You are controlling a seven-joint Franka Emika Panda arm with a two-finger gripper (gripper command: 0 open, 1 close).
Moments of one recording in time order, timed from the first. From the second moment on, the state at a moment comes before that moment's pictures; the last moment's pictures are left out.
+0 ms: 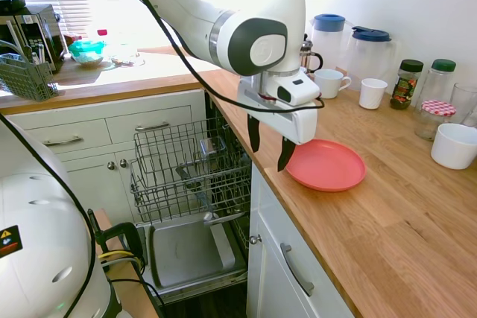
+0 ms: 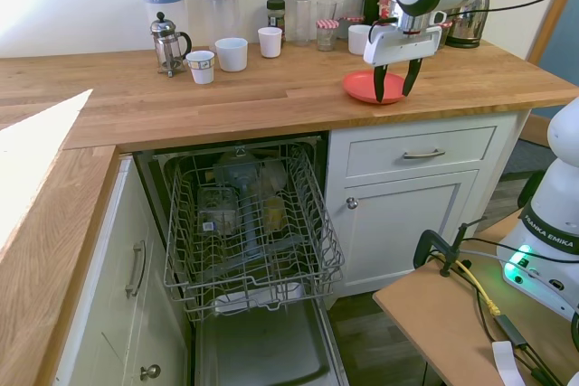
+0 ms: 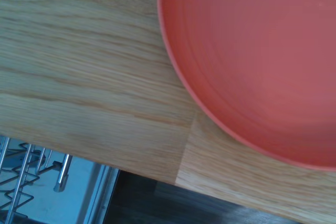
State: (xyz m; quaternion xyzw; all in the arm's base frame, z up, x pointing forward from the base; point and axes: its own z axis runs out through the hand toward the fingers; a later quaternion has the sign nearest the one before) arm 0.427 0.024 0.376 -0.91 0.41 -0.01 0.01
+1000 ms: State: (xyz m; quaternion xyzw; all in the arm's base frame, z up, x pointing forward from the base) arm 0.475 -0.104 0.379 -0.83 0.54 0.00 0.09
